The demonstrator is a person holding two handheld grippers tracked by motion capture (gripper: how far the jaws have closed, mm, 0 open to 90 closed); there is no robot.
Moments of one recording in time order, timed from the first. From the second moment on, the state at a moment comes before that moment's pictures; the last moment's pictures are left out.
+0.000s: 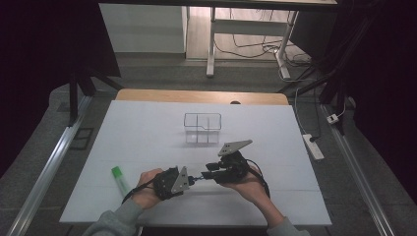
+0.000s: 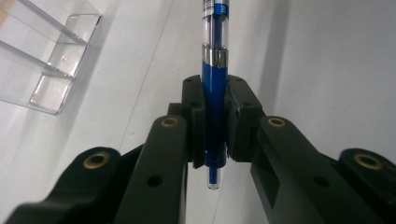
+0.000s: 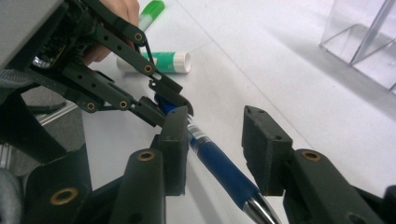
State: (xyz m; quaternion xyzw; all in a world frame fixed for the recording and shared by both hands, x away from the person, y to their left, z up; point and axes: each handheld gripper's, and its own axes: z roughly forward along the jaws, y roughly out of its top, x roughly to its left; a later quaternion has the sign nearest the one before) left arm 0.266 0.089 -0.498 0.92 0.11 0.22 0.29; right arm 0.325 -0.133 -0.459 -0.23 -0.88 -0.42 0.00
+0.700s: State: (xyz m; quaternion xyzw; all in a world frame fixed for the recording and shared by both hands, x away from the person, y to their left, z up) left arm 0.278 0.110 -0.495 0.90 0.19 0.21 0.32; right arm 0.327 -0.154 -0.447 -0.26 -0.83 -0.49 -0.07
